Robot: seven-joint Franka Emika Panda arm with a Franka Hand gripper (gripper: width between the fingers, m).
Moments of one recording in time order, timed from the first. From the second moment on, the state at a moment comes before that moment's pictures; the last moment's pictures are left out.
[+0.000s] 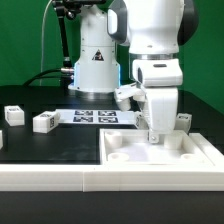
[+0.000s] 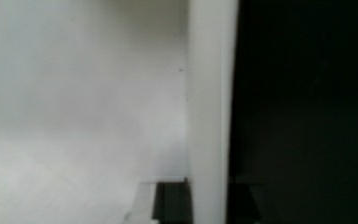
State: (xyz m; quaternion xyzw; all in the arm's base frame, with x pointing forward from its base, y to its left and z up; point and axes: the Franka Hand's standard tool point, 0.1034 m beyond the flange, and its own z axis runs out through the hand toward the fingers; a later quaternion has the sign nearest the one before) arm 0.490 0.087 0.007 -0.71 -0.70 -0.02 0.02
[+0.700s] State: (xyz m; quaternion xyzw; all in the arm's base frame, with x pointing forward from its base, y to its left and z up) arm 0.490 0.086 0.007 -0.72 -0.70 -0.02 0.02
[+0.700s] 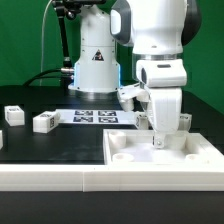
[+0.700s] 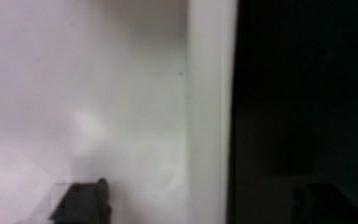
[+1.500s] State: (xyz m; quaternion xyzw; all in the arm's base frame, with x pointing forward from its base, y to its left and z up) arm 0.484 0.088 0.025 -0.74 -0.67 -0.02 0.01
